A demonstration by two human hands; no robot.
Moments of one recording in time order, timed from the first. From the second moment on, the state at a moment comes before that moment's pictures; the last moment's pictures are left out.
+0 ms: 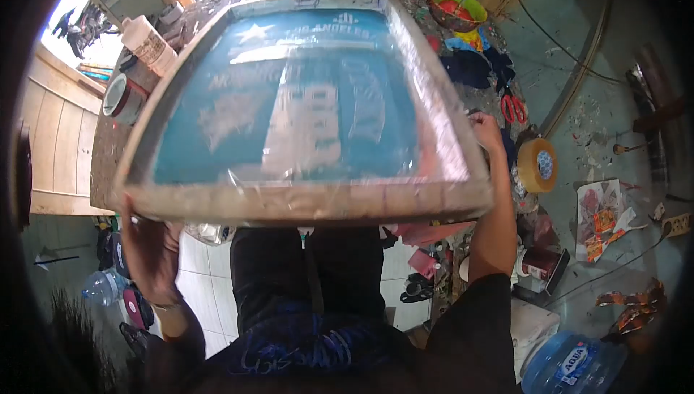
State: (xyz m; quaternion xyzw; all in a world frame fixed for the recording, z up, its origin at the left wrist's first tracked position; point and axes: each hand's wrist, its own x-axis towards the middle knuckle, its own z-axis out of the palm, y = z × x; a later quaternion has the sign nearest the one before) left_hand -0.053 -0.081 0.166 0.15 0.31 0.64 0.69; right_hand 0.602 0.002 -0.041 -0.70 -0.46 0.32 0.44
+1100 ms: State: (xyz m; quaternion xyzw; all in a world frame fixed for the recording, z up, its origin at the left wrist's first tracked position) left_hand -0.043 -0.104 0.010 0.05 0.45 0.56 0.69; right_hand 0.570 -0.025 -0.004 -0.82 -0.42 0.22 0.34
